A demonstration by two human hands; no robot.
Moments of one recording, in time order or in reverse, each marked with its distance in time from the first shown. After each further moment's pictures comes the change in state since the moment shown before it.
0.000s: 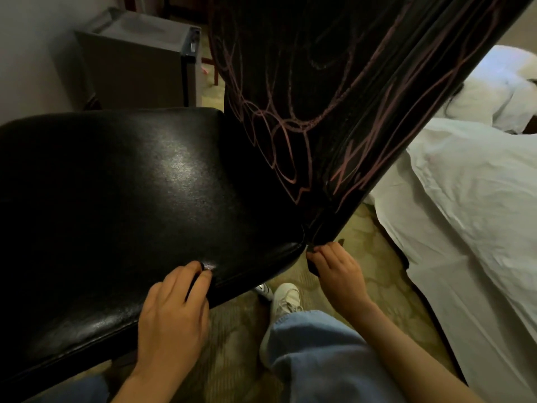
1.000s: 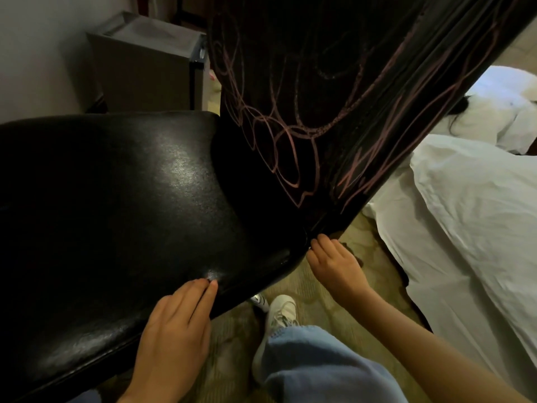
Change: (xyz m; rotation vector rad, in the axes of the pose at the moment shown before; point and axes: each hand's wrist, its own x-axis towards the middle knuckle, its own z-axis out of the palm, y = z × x) left_hand -0.003 0.003 0.013 -0.046 -0.014 0.063; right_hand 0.041 0.021 -0.003 -0.282 -0.215 -0.312
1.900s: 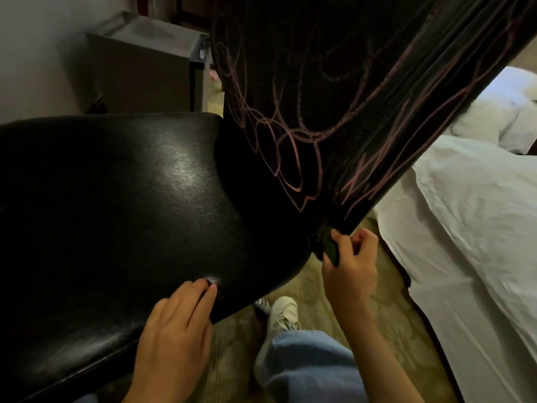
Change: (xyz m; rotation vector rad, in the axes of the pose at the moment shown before) left_hand 0.004 0.001 -0.004 -0.024 0.018 -0.038; right_hand 0.008 -0.023 -0.010 0.356 0.348 0.860
